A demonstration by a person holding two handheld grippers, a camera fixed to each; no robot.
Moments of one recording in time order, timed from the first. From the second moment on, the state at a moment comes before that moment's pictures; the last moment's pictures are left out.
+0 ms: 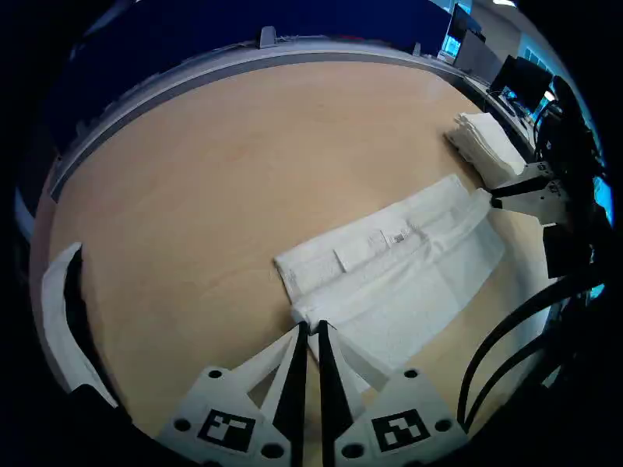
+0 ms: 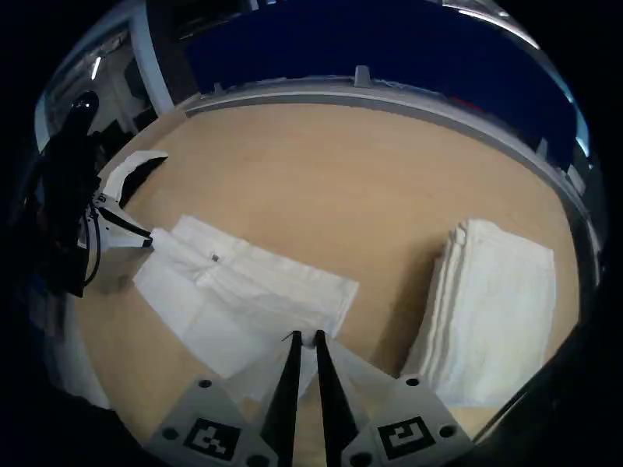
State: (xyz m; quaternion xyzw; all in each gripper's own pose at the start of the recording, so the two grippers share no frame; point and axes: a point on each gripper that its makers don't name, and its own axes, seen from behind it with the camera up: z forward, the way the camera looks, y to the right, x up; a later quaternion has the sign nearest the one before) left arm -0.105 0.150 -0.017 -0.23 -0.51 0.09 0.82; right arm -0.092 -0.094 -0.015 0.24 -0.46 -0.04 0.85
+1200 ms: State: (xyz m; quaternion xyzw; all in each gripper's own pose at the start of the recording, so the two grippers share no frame) left arm -0.085 0.132 0.008 -0.20 -0.46 0.12 0.85; right arm -0.080 -0.092 0.003 0.23 -0.42 -0.06 0.88
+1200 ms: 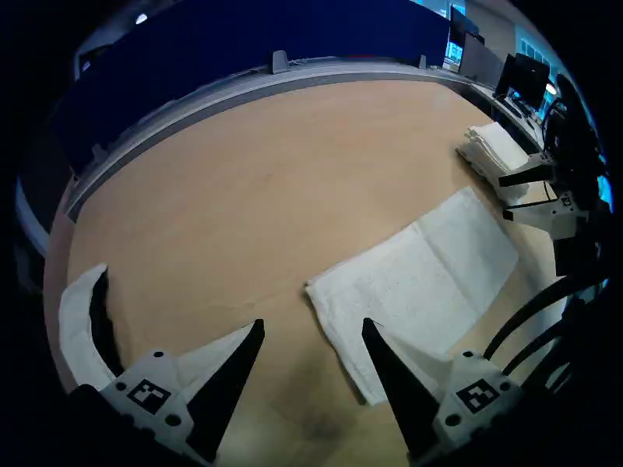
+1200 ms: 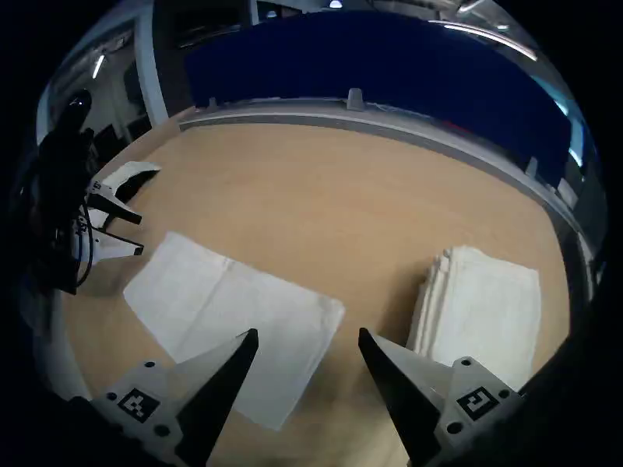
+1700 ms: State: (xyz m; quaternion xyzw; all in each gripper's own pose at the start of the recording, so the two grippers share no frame) left arm -0.079 0.121 -0.019 -0.19 -0.46 0.11 0.86; right arm -0.080 -0.091 -0.020 0.23 -0.42 -0.06 0.88
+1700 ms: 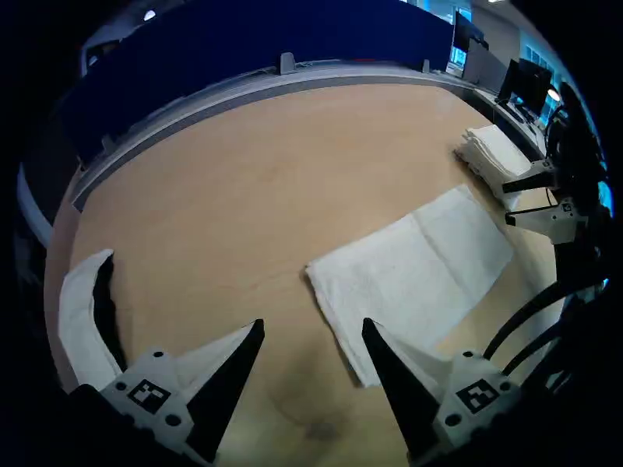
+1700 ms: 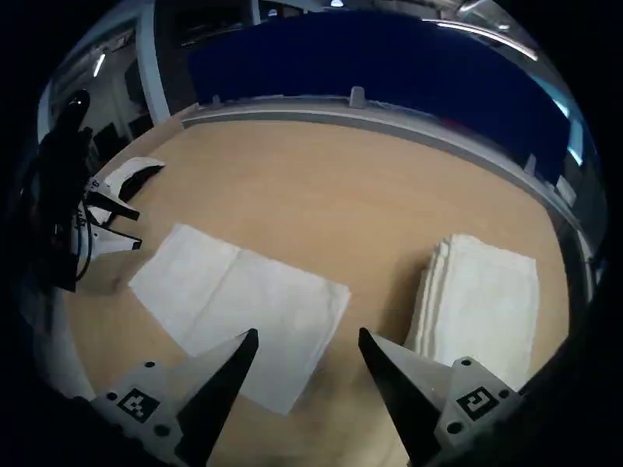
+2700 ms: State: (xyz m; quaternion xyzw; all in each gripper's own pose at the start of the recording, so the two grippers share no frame) left arm -0.082 0.088 -0.125 -0.13 -0.48 0.06 0.86; right arm -0.103 -0.081 -0.092 0.23 -0.45 -0.07 0.86
